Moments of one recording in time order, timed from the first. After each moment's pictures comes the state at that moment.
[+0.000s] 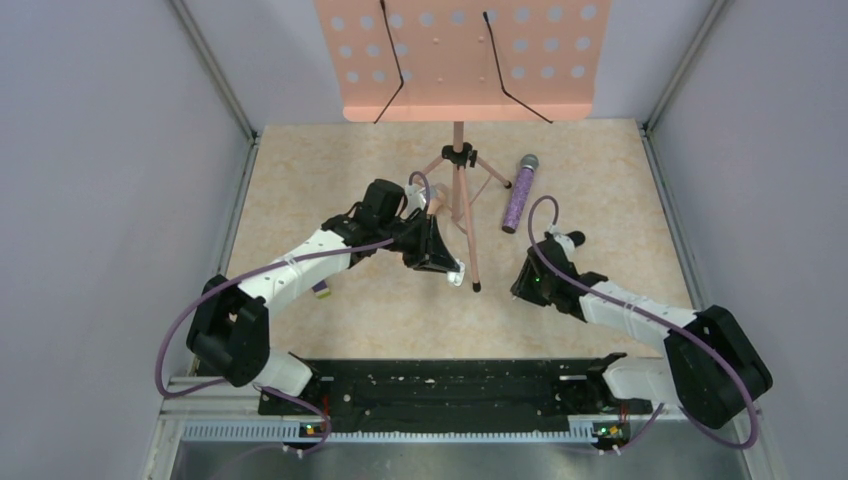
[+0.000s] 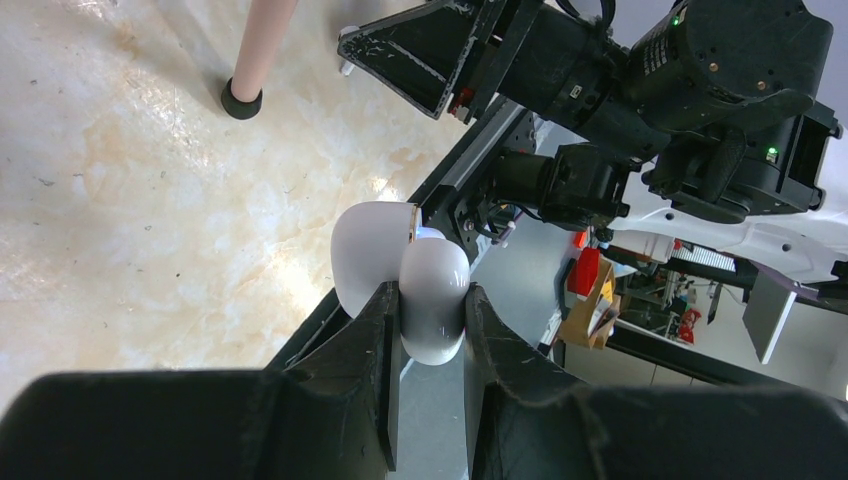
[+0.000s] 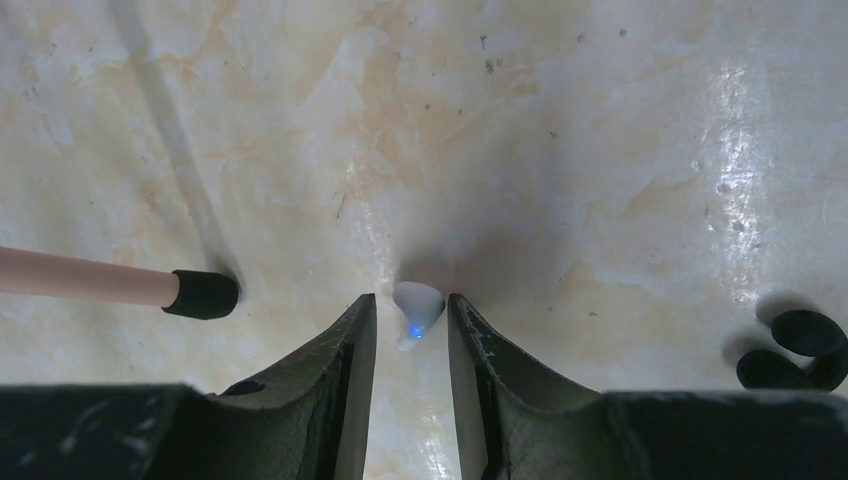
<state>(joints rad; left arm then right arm) -0.59 1.46 1.04 -0.31 0.74 -0.72 0.54 1.20 0.46 -0.17 0.14 0.82</state>
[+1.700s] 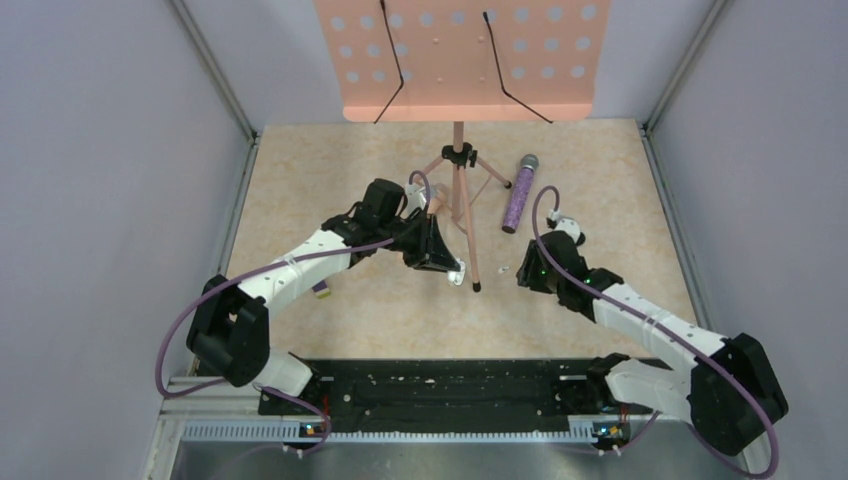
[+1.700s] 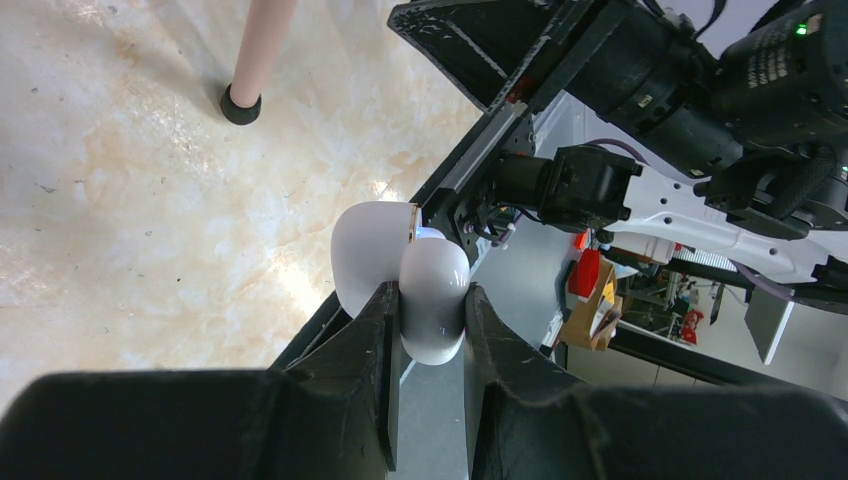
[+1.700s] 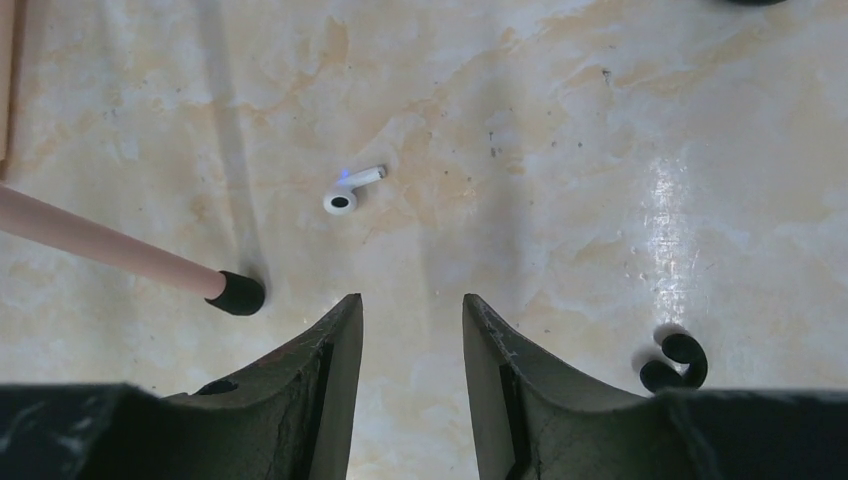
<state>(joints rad) -0.59 1.46 1.04 -0.30 0.74 -0.72 0.54 1.06 0.55 -0.28 0.23 0.64</state>
